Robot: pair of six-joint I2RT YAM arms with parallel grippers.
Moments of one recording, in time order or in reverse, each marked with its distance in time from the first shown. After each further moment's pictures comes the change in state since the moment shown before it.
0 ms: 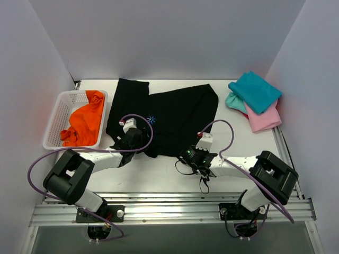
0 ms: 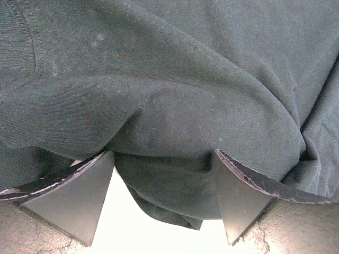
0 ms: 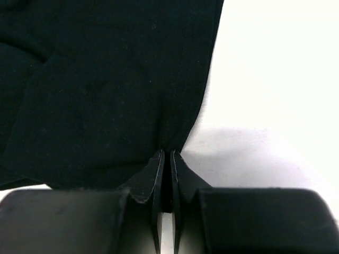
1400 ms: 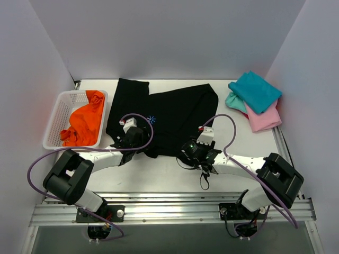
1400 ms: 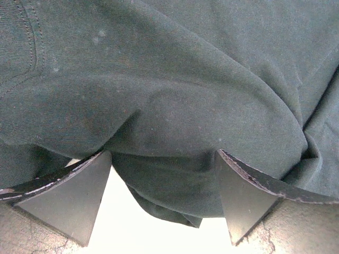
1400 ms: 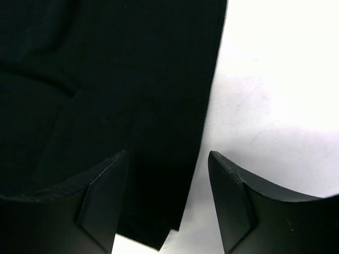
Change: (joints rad) left arm -0.005 -0.002 0.031 -0.070 -0.006 -0.020; right arm -0.052 -0.071 0.044 -0.016 0.010 -0.092
